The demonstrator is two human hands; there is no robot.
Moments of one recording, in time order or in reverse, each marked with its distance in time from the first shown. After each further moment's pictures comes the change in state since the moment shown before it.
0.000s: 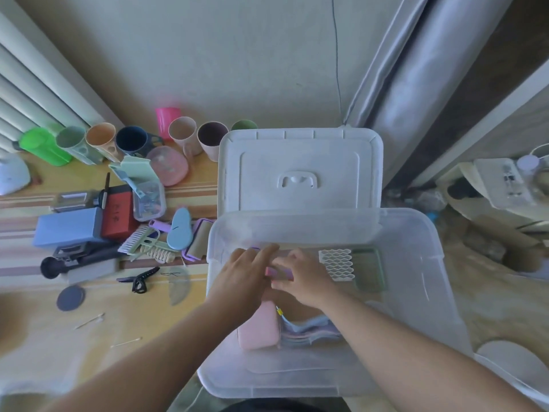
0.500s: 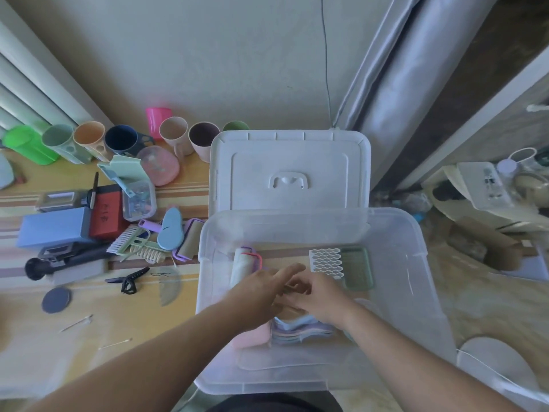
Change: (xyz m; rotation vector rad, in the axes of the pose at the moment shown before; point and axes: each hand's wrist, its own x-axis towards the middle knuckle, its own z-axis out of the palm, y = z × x) left_hand 0.004 0.023 0.022 -0.227 -0.312 0.198; right_hand -0.062 0.017 -0.009 0.598 -0.028 0.141
